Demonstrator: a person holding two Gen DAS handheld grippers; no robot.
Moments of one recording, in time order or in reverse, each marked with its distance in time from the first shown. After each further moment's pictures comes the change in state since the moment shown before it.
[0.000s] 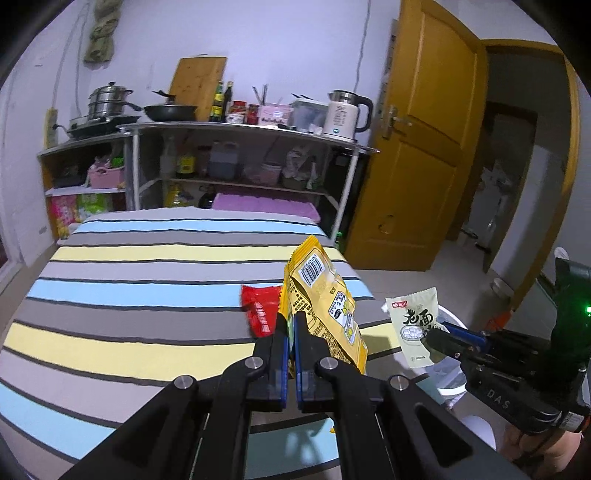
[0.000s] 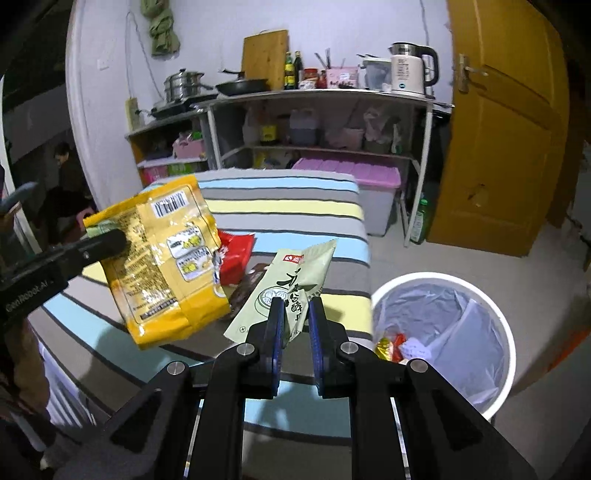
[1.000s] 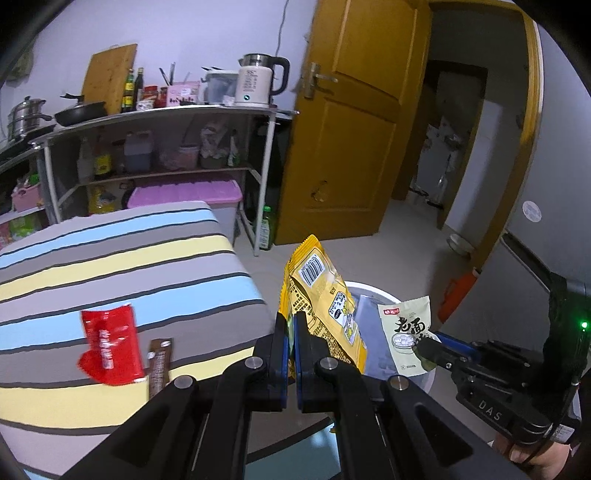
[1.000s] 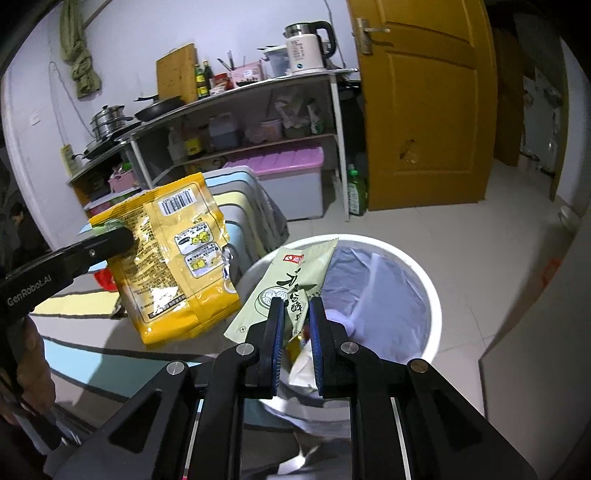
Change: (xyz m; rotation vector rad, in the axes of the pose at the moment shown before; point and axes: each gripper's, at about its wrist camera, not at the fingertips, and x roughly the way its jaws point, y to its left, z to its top) left arm 0.099 -0.129 0.011 0.148 0.115 -0.191; right arm -0.012 -0.134 -0.033 0.245 0.011 -0.135
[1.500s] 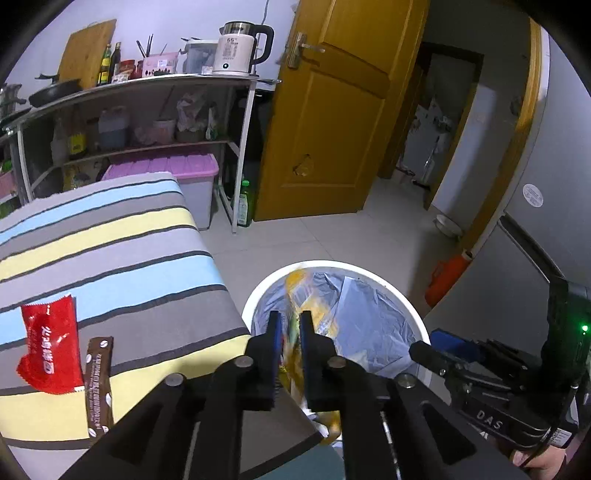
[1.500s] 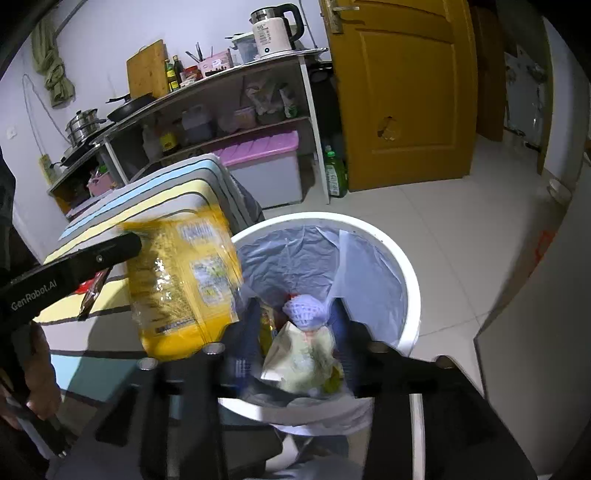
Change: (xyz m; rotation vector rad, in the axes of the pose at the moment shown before) left arm 0.055 -0.010 -0.005 -0.009 0.094 -0.074; right arm 0.025 -0.032 -0.005 0.074 0.048 -0.040
